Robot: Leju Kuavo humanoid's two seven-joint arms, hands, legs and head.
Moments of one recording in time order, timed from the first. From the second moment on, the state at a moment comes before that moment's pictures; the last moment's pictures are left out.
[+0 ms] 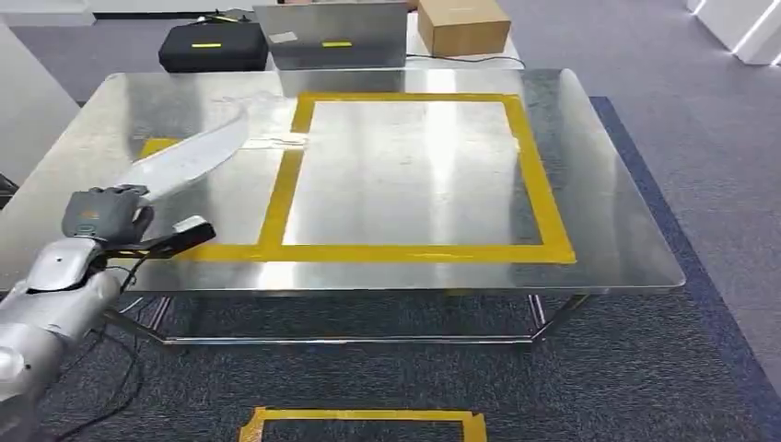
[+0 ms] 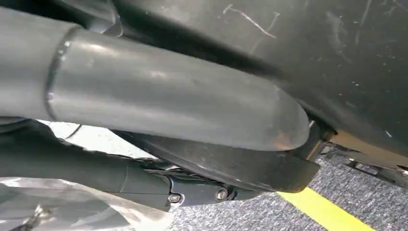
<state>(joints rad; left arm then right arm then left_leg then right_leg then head) -0.85 0.07 -0.13 -0.33 -1.57 0.48 -0.06 -0.09 0.19 -0.79 -0.22 1.48 0.21 0.07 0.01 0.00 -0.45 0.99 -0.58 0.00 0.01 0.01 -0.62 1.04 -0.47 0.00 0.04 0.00</state>
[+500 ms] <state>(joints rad) -0.87 -0.02 -0.22 -0.32 -1.52 0.57 -0.06 -0.09 0.19 -0.80 -0.22 1.47 0.21 0.08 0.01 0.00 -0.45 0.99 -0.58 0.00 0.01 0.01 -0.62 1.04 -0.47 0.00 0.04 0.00</state>
